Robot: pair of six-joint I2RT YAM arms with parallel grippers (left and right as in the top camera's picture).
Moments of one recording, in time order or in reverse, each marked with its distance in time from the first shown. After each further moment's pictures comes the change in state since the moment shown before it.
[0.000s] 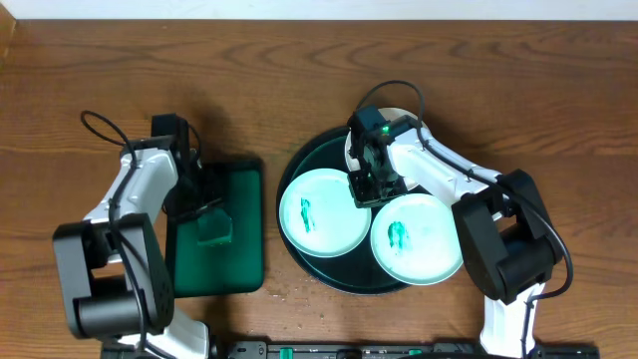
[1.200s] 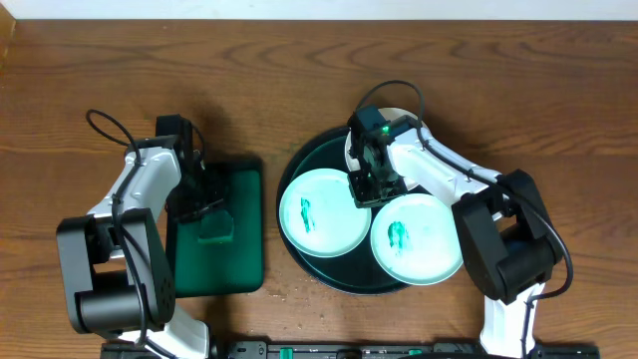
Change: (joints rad) left arm -0.014 0.016 0.000 0.006 0.000 0.000; right arm 0.000 0.000 0.000 -0.002 0.000 0.000
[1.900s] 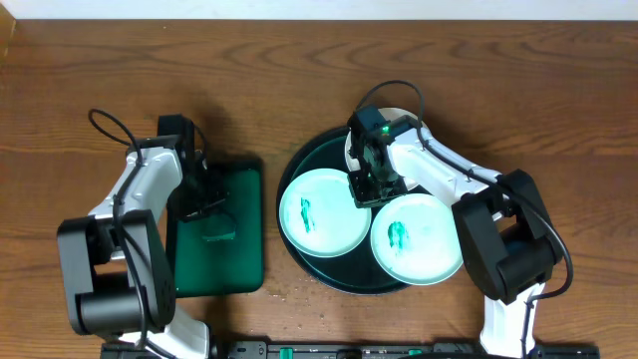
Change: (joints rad) left arm -0.010 -0.012 0.000 -0.003 0.007 0.000; right arm 0.000 0.000 0.000 0.000 0.000 0.000
